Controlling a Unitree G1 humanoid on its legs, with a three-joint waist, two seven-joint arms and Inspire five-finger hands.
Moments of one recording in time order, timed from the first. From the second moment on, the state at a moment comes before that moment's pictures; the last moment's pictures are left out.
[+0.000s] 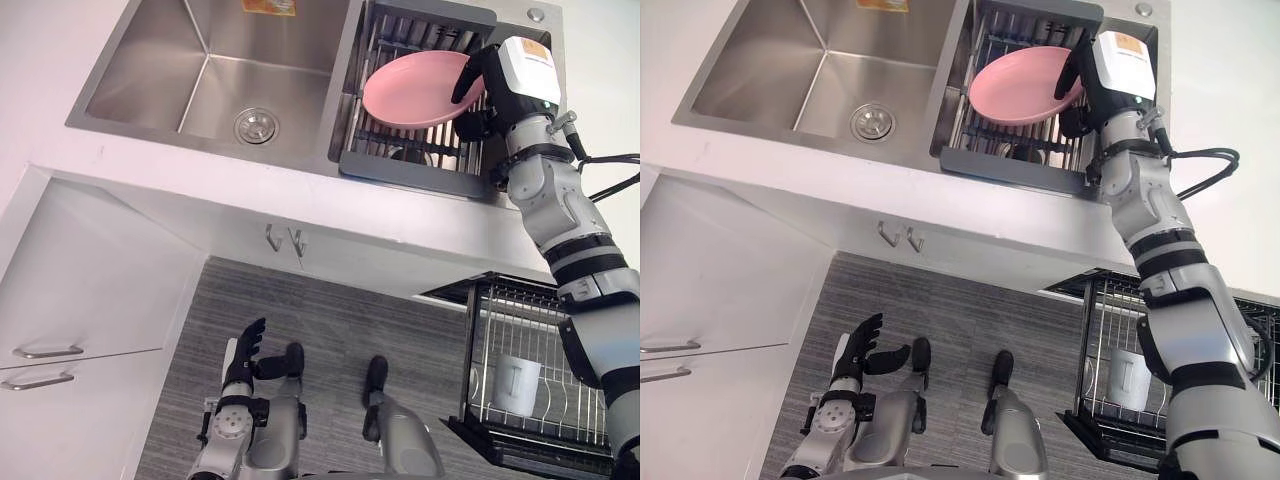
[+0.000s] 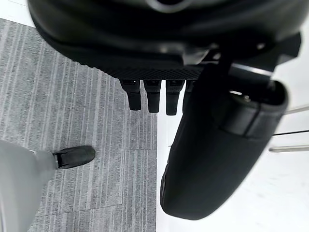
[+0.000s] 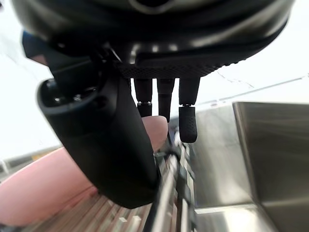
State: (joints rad) left arm 0.06 0.11 -0.11 0.62 0.06 -0.19 0.23; right arm -0.96 -0.71 0.29 0.58 -0.49 -0.05 -0.24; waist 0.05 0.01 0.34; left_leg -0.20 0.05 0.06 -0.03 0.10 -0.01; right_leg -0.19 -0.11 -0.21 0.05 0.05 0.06
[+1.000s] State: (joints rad) left arm 0.14 0.11 -0.09 0.68 0.10 -0.15 0.21; right arm -0.33 -0.50 -0.17 -0.11 -0.50 -0.10 -0.37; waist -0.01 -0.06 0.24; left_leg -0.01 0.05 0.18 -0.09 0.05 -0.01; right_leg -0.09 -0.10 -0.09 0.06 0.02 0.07
